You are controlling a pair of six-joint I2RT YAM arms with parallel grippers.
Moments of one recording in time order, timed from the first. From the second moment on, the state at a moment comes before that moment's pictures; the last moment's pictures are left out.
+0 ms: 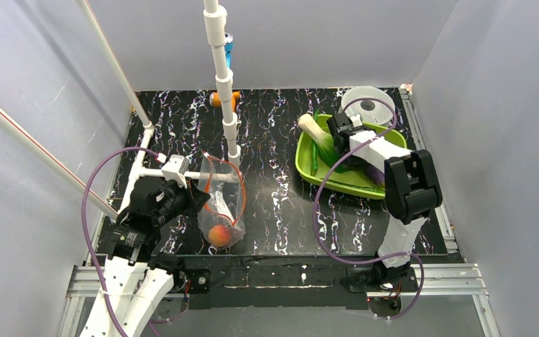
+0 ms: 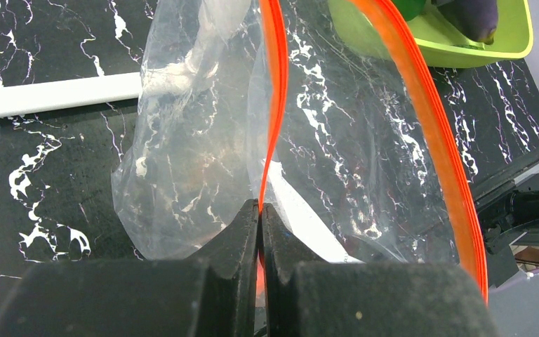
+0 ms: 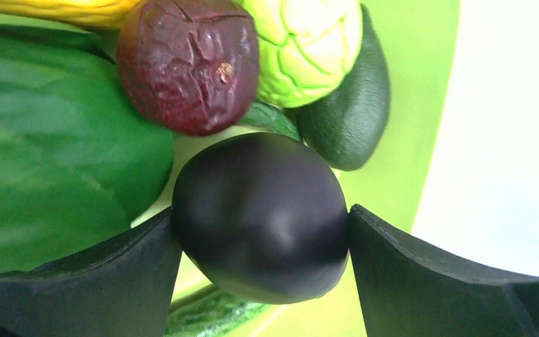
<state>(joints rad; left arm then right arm) -0.26 0.50 0.73 -0.72 0.30 -0.24 0.33 1.87 1.27 -0.66 0.75 0.15</state>
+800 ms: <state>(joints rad) -0.26 0.50 0.73 -0.72 0.30 -0.24 0.57 1.03 1.02 -0.36 -0.01 0.46</state>
